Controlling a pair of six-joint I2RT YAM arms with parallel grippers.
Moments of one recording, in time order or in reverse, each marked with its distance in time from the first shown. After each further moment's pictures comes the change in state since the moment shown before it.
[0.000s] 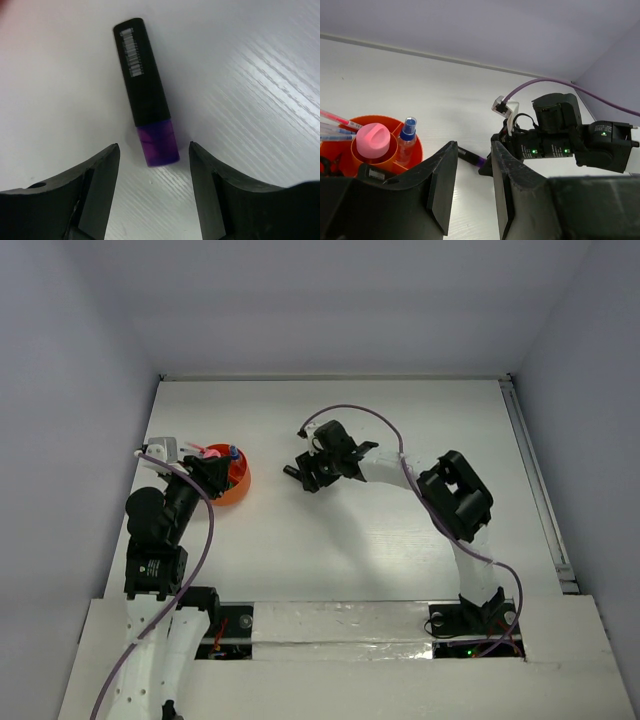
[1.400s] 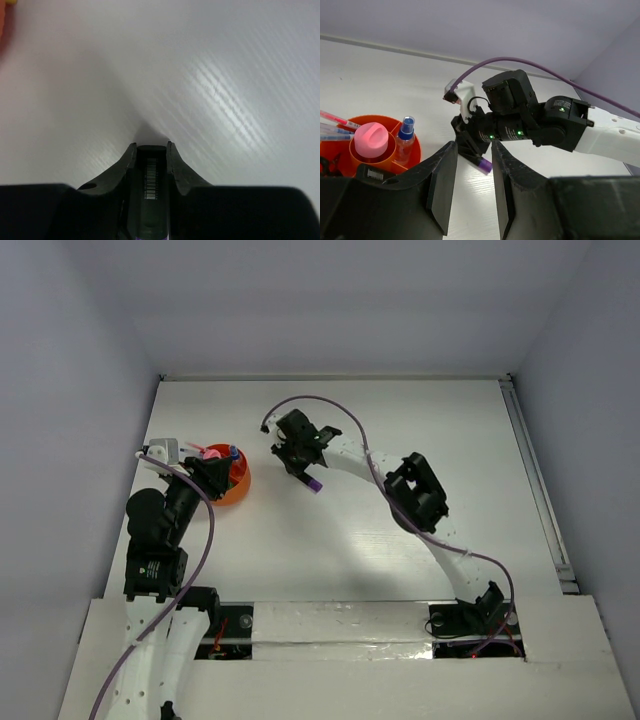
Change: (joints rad) left arm -0.014 -0.010 0.000 -0.008 -0.007 0.006; right arm 0.077 0.355 0.633 -0.321 0.179 -0.238
